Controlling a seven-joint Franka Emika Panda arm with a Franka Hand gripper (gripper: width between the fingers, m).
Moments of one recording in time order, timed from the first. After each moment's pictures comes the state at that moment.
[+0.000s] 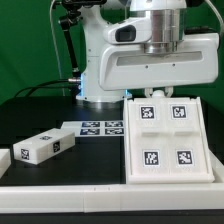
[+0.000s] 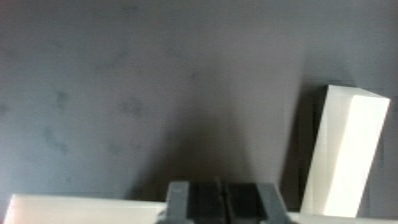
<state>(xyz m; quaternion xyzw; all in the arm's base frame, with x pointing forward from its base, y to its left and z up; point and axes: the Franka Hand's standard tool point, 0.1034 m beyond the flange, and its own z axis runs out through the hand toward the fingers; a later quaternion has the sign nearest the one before) 0.523 0.070 0.101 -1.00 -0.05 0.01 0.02</state>
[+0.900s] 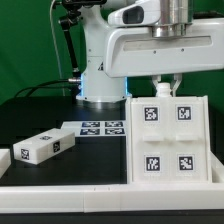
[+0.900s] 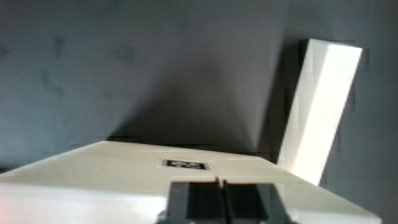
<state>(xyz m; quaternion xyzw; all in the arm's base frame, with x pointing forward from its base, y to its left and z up) 0.543 0.080 0.125 -1.00 -0.06 -0.02 0.02</state>
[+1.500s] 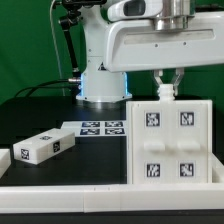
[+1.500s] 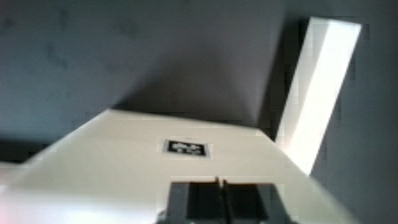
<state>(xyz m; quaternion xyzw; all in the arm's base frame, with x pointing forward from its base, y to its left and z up) 0.562 0.078 0.141 -1.00 -0.07 -0.03 0.02</state>
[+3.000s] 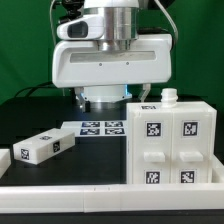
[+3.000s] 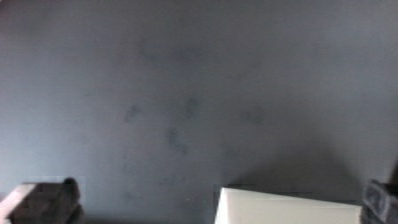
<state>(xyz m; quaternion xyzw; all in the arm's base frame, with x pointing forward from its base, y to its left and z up) 0.519 -0.003 0.105 -1.00 -0.07 -0.01 0.00</state>
